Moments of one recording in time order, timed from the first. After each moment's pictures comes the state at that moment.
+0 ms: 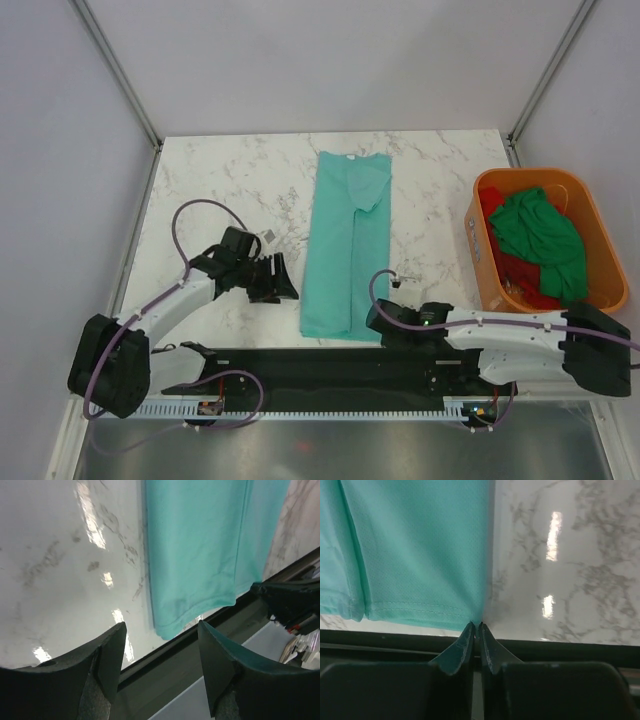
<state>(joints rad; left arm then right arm) -0.35 1.20 0.65 -0.46 0.46 -0.51 1.20 1.21 0.55 -0.56 0.36 1.28</state>
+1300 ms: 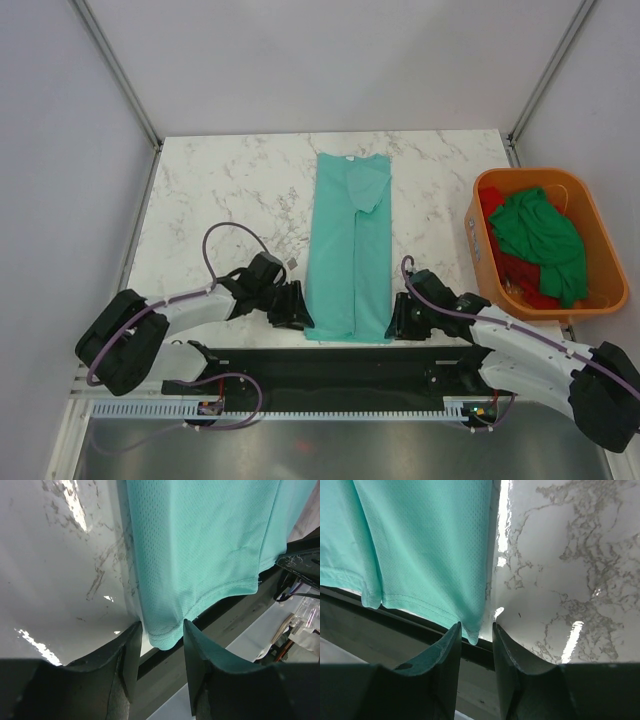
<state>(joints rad) -0.66 1.31 0.45 -0.15 0.45 -0.77 0.73 0.95 0.37 -0.48 -0.16 0.84</state>
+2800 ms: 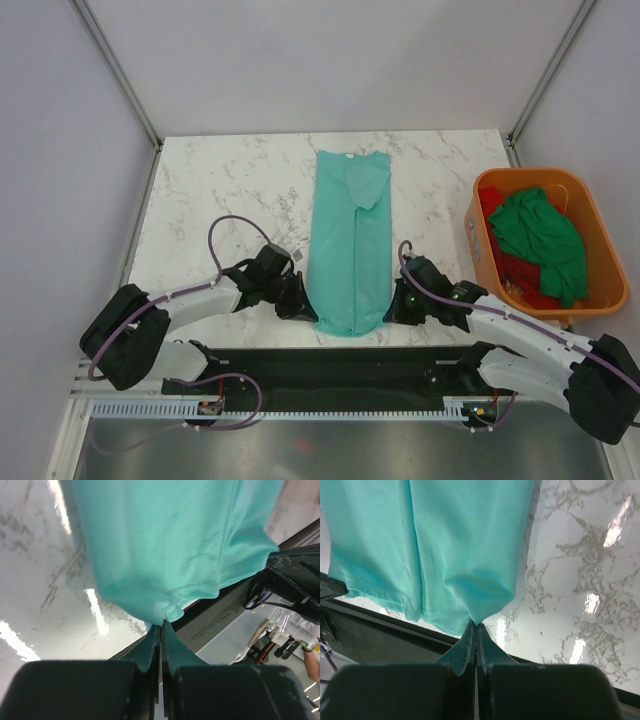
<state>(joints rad) -0.69 1.33 0.53 -0.19 0.45 -0.88 0.72 0.99 0.47 -0.48 -0.09 0.87</state>
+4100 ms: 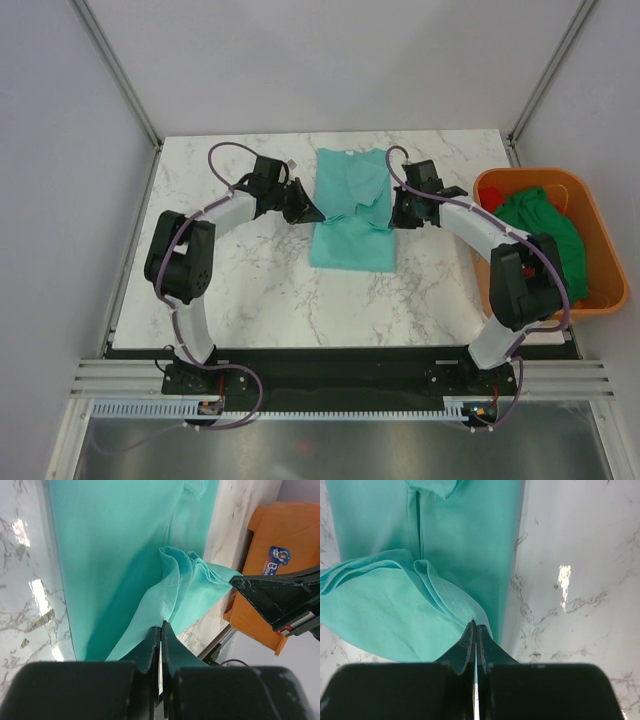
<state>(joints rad) -0.35 1.92 1.30 -0.21 0.58 -0.78 0.31 1.68 1.17 -0.44 -0.08 0.42</state>
